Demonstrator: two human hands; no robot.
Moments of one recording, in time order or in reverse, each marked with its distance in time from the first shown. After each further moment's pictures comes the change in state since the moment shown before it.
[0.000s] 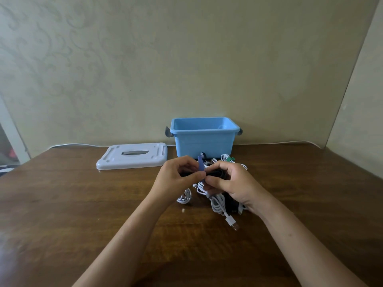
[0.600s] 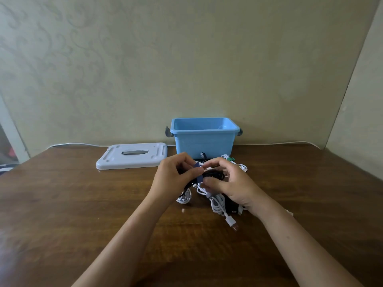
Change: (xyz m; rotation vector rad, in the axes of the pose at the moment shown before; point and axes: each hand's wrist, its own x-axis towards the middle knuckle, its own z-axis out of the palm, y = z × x) left_hand 0.001 0.001 0.000 0.072 0.117 0.017; right_hand -0.002 -0.001 0.002 -0.041 -0.011 -0.048
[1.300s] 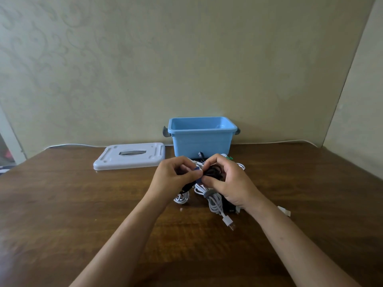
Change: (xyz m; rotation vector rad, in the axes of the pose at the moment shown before) left_hand -0.001 0.000 0.000 -0.138 -0.086 -0.130; right_hand 0.000 0.002 0.002 -0.162 0.058 -0.157
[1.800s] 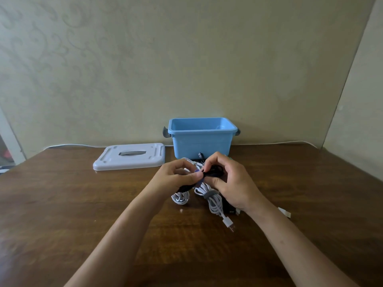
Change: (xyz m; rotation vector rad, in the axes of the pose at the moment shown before) left_hand 0.000 0.006 -0.007 -0.115 -0.196 -0.200; right_hand -0.005 -0.013 -0.002 -0.106 0.047 -0.182
